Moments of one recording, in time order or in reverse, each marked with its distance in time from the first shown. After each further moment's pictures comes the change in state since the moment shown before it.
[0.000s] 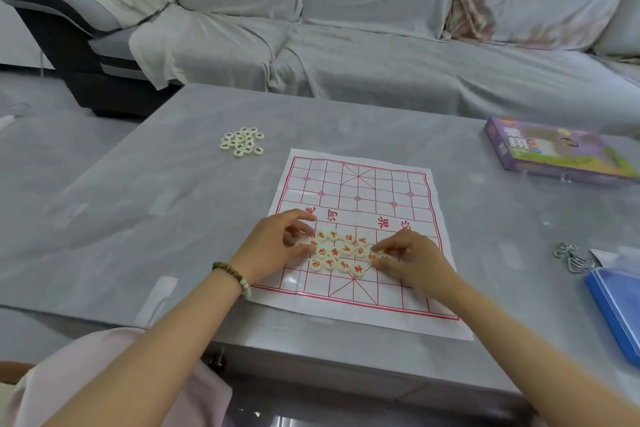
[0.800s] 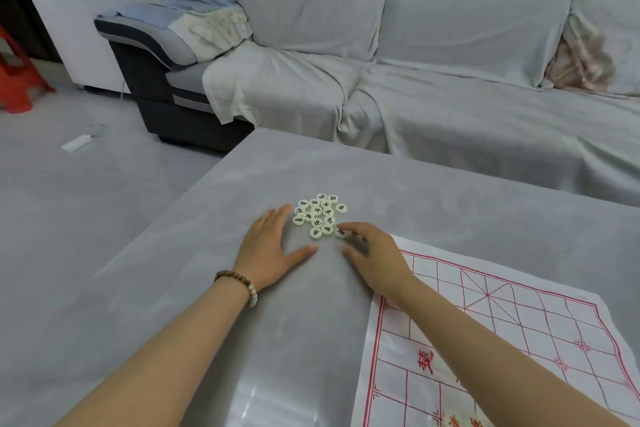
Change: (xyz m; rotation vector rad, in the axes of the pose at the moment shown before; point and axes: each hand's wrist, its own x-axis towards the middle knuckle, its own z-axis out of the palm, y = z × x) left_hand 0.135 -0.135 -0.135 0.354 0.373 -0.114; right_hand 0.246 -0.135 0.111 0.042 0.010 -0.258
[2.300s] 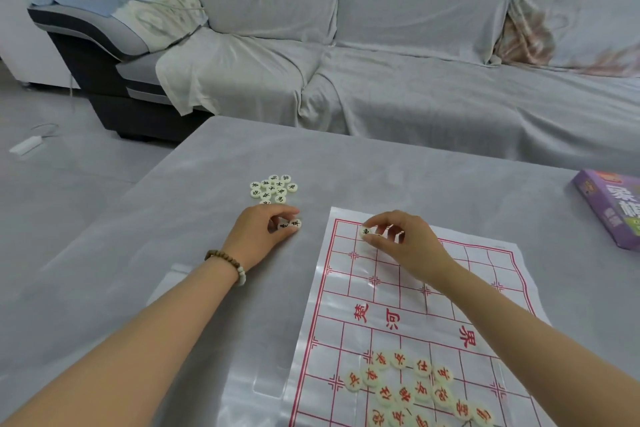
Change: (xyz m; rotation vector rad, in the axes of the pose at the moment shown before) left_hand -0.007 0.059 0.016 -0.266 -0.080 0.097; right_hand -0.065 0.056 -0.092 0.009 0.059 0.076
